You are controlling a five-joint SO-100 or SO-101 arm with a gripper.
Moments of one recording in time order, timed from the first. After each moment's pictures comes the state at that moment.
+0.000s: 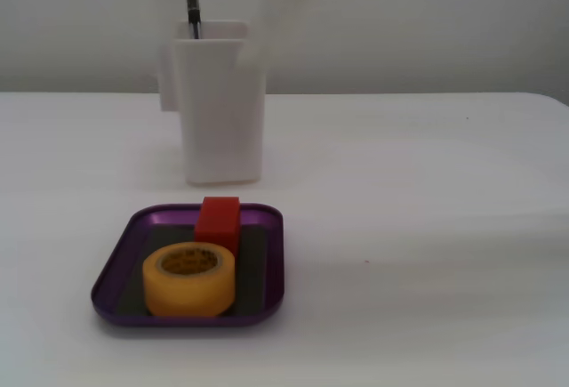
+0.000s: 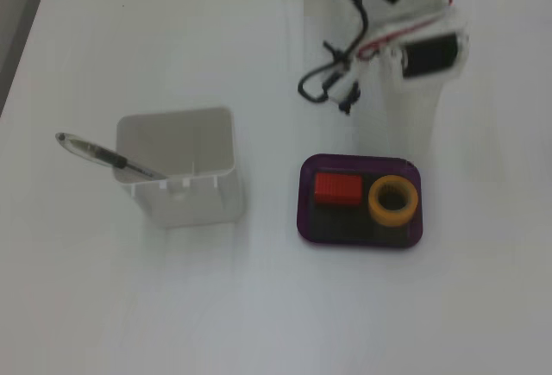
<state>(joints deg) -9.1 67.4 26.6 94.7 -13.4</state>
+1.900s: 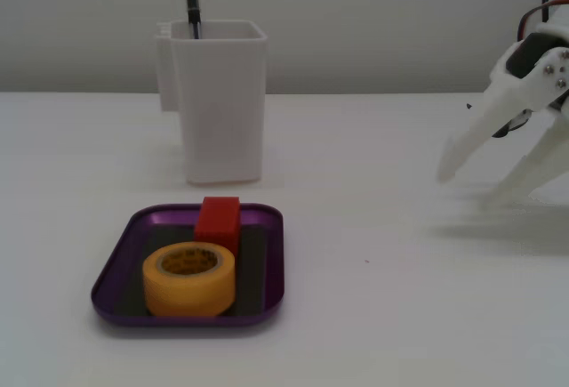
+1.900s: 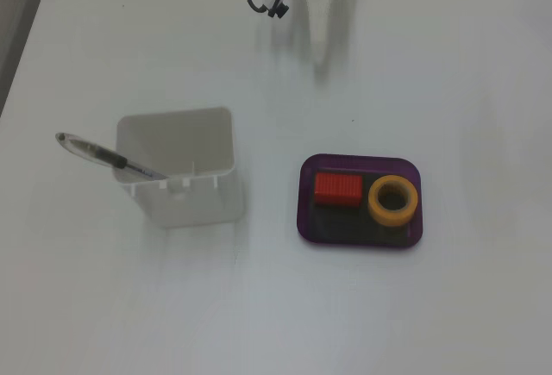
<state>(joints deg) 2.6 192.2 174.5 65.5 -2.3</state>
